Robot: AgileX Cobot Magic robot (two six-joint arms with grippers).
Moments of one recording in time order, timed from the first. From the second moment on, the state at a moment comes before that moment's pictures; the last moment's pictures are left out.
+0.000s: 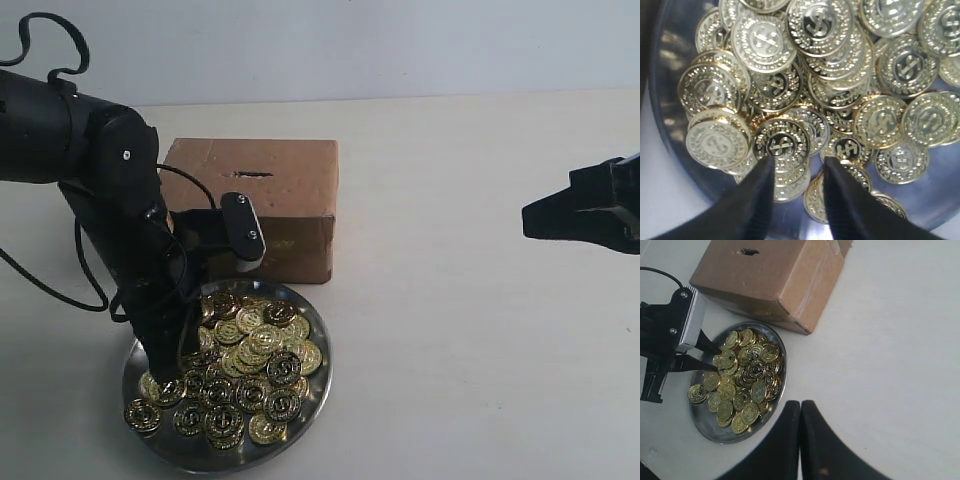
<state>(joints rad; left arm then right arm) -0.62 1.84 -1.03 -0.10 0.80 0.78 0.04 1.06 -0.62 0.92 0.84 -0.70</state>
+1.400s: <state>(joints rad) -0.63 1.84 -0.97 -0.07 0.63 1.79 0.04 1.06 -0.62 0.92 0.84 -0.70</state>
